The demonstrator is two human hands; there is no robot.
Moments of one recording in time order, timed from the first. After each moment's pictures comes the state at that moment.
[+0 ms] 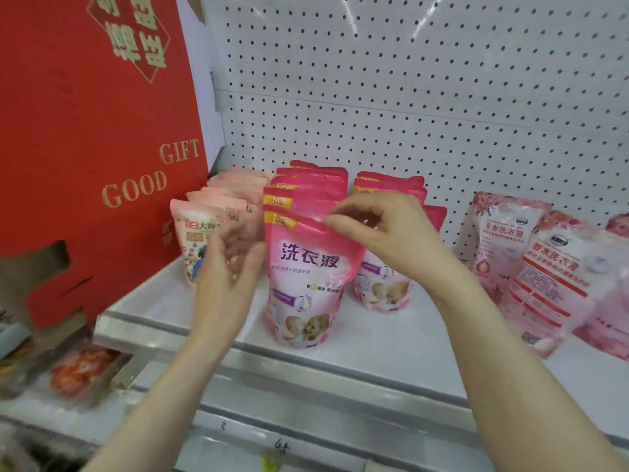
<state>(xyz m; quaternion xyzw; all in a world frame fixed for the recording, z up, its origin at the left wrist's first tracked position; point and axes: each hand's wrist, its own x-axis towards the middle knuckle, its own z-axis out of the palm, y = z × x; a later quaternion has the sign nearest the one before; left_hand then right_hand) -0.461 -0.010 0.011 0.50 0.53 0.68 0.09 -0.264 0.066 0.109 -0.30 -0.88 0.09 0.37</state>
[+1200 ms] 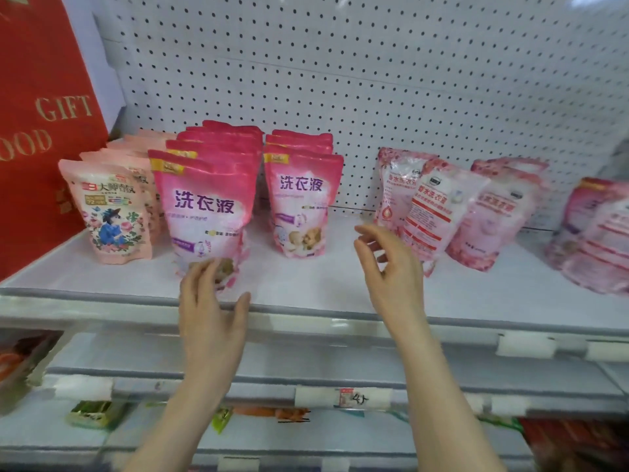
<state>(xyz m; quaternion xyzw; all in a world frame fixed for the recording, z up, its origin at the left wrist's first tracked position) -0.362 -0.052 -0.076 0.54 0.62 0.56 0.00 -0.135 0.015 -0.014 -0.47 -0.70 0.05 0.54</state>
